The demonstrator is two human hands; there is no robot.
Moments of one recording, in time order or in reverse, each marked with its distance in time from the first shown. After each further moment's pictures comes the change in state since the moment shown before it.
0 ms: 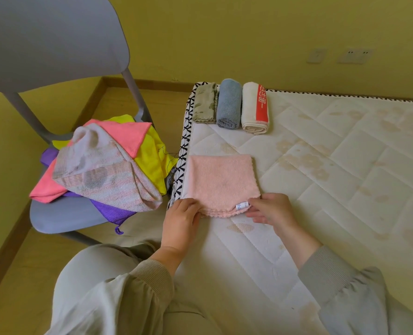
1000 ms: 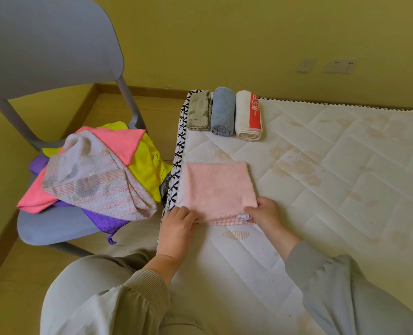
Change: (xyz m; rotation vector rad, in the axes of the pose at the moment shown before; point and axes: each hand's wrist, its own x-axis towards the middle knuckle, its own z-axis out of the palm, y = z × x) left_hand 0.005 0.001 -0.002 0.040 0.002 0.046; right_hand 0.026 0.013 0.007 -0.123 0.112 -0.125
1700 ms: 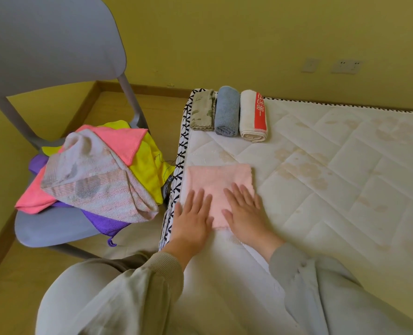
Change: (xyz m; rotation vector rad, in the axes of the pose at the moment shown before) left_hand 0.032 0.018 0.011 0.156 -0.595 -0.144; right_hand 0.005 0.010 0.038 -1.068 -0.091 -0.674
